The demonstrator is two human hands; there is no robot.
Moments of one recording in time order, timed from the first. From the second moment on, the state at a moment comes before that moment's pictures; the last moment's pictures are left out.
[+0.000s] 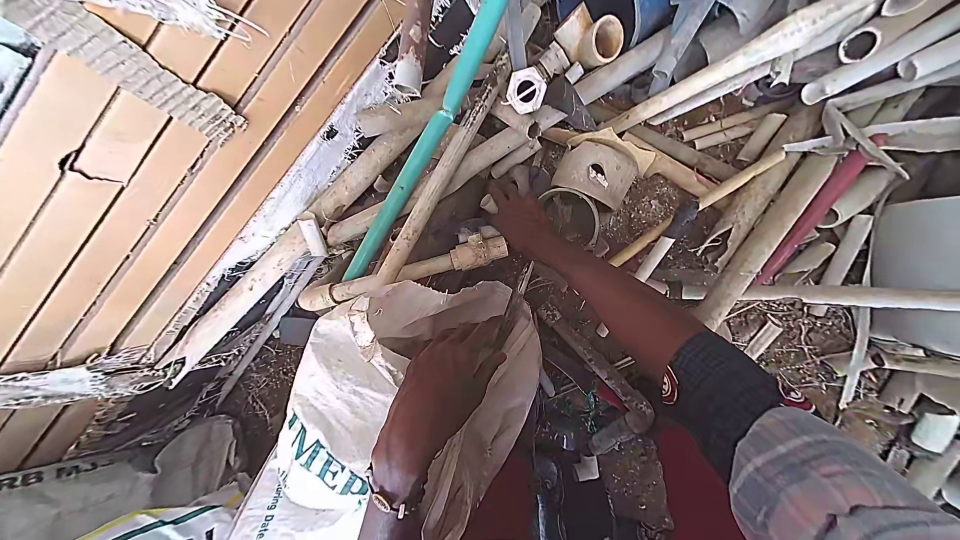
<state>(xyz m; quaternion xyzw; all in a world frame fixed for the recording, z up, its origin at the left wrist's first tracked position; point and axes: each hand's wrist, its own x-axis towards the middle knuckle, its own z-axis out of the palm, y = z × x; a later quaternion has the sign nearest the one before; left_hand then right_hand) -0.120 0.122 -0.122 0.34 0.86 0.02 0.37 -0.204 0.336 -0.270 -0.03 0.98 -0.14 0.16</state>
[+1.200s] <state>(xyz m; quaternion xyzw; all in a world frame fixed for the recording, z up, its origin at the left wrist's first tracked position) -0.120 0.078 -0.063 0.47 0.72 0.49 0.13 -0.170 0.366 -0.242 0.24 0.92 -0.23 0.23</state>
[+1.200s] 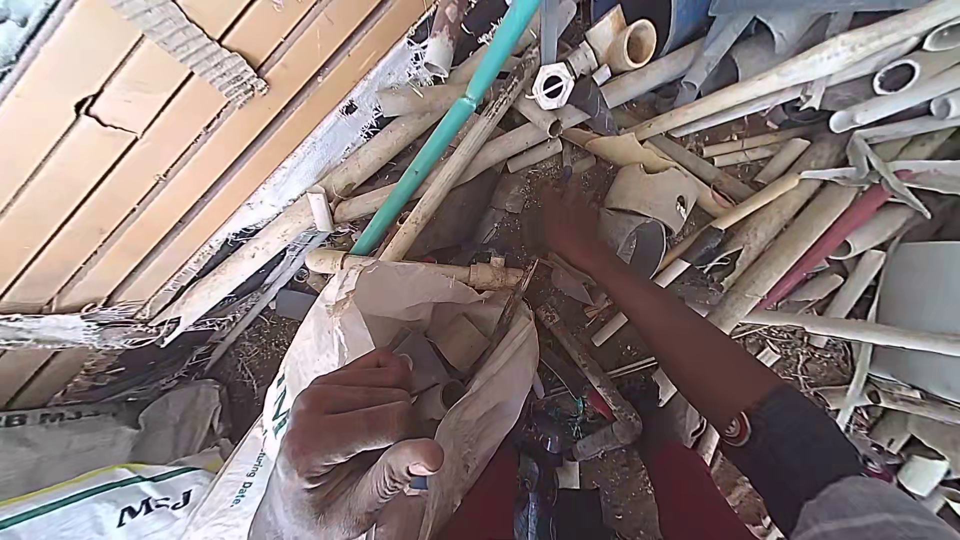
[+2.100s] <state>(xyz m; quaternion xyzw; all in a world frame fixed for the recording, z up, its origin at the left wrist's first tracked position) -0.121 0.060 -0.078 0.41 0.75 0.49 0.13 -0.166 0.412 -0.253 0.25 0.95 -0.18 0.01</state>
